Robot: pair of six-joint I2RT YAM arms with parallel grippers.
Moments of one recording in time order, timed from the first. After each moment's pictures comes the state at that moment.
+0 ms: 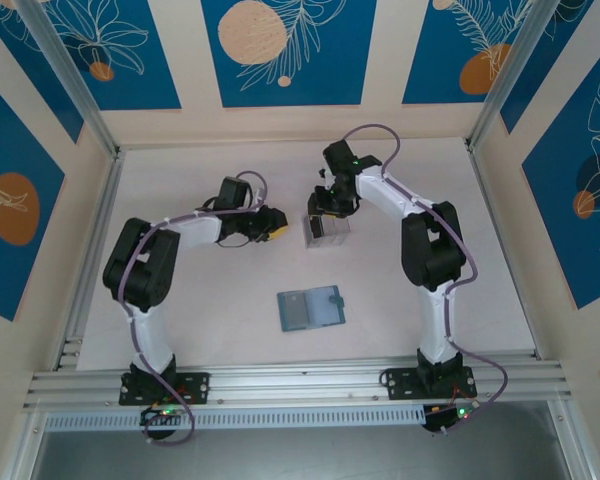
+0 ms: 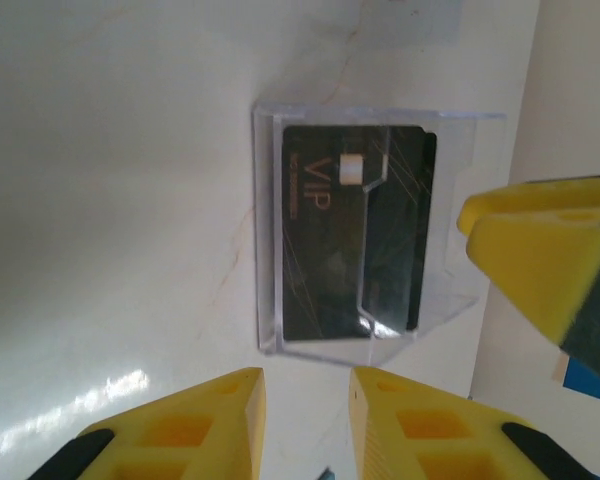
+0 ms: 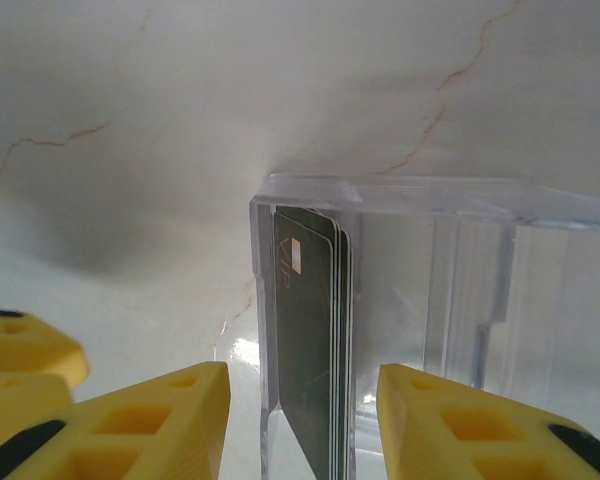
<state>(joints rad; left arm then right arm) -0.40 1.95 1.17 -0.03 0.68 -0.88 0.42 2.11 1.76 -0.88 -0.25 0.40</state>
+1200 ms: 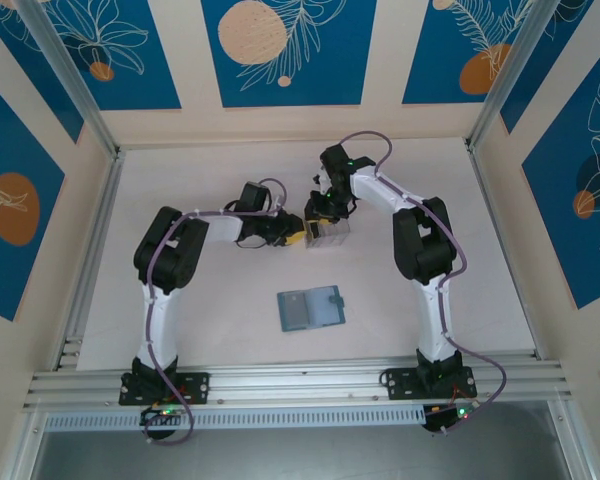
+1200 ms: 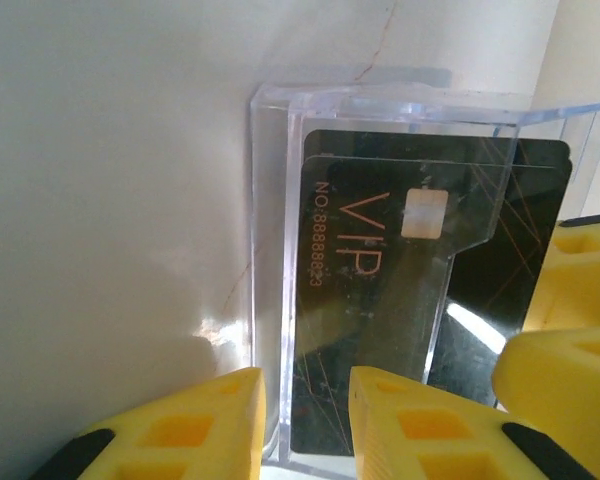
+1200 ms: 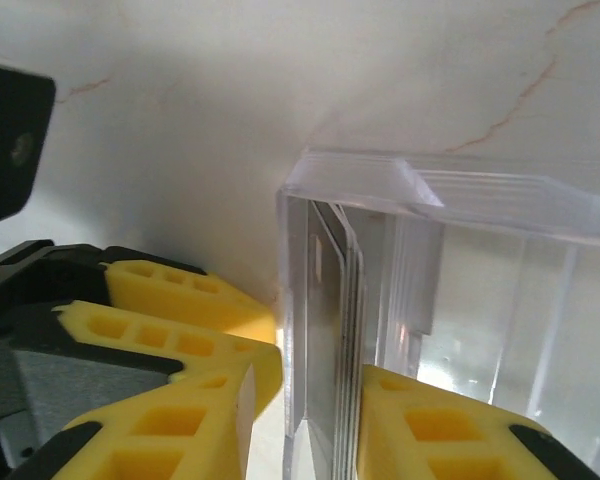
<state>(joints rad) -0.46 2.16 1.29 0.06 0.75 -0.94 0.42 2.19 1.81 -0.90 -0.38 0.37</state>
